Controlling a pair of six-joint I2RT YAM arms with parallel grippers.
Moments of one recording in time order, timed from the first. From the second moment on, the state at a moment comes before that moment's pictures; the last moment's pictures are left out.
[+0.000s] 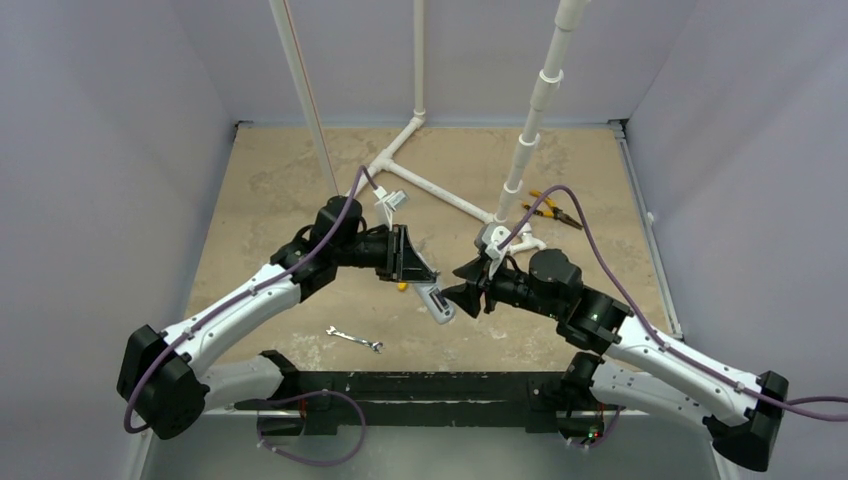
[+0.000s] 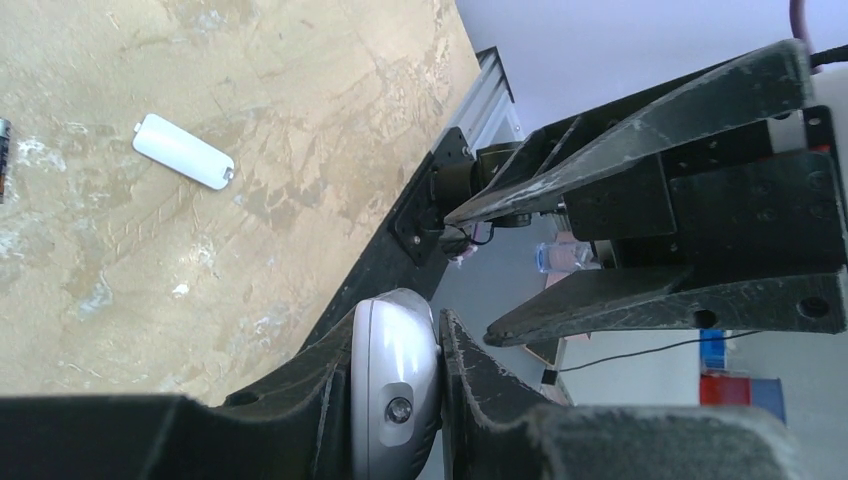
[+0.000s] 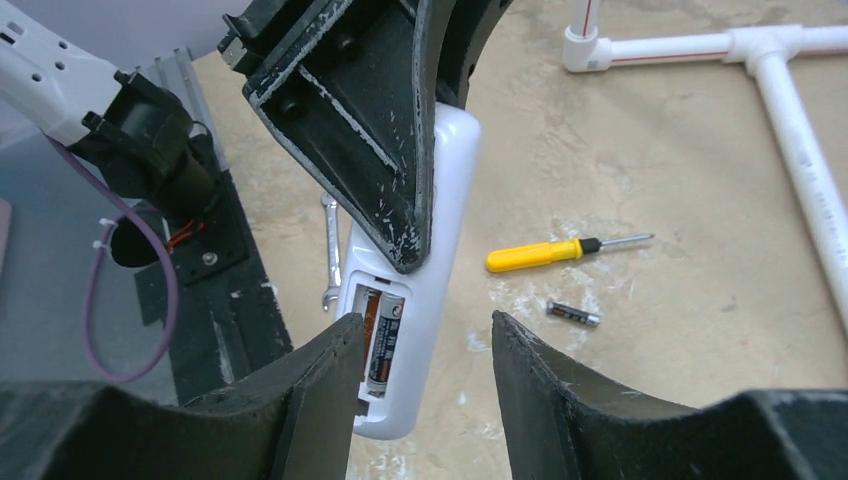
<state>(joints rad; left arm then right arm) -0.66 1.16 0.84 -0.15 0.70 -0.75 0.93 0.76 0.68 -0.14 -0.15 0.09</state>
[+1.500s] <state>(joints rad) -0.66 1.14 0.84 -0.15 0.66 -0.75 0.93 0.87 0.64 -0.07 -0.18 0.22</state>
